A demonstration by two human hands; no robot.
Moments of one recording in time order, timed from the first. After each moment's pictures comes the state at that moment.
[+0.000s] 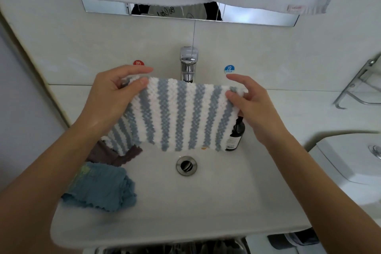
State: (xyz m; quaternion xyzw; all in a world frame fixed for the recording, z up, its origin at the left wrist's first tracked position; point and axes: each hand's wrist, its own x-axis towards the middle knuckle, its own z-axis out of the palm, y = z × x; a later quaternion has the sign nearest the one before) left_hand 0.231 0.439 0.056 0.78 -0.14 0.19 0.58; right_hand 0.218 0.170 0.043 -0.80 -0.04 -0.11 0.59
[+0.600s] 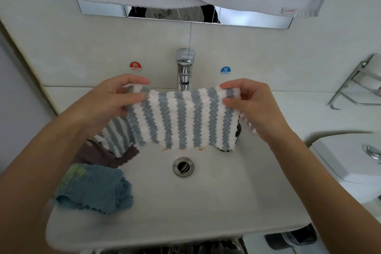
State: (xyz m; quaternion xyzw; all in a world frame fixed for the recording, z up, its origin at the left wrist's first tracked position) left_hand 0.235 0.451 0.063 0.78 -0.08 -0.07 0.61; right_hand 0.210 0.166 0.059 -0.79 -0.06 -0.11 0.60
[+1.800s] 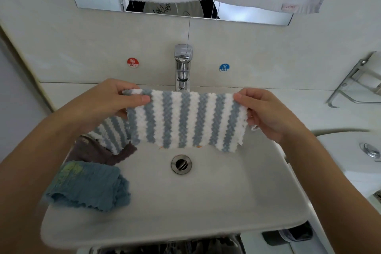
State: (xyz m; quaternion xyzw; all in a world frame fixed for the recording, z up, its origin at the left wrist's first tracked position) left_hand 0.234 0.452 0.065 0.84 -0.13 -0.11 0.52; right_hand 0.203 0.145 0.061 -0.77 0.01 0.04 0.64
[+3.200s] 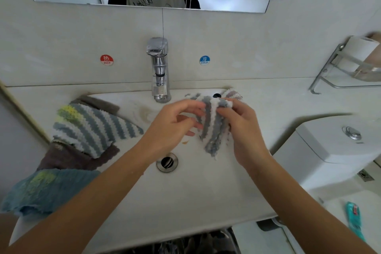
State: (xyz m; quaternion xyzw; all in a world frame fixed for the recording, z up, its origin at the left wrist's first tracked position) left_hand 0.210 0.318 0.013 0.76 -0.22 -0.06 0.61; right_hand 0.180 0.161 0.010 -0.70 0.07 -0.14 0.70
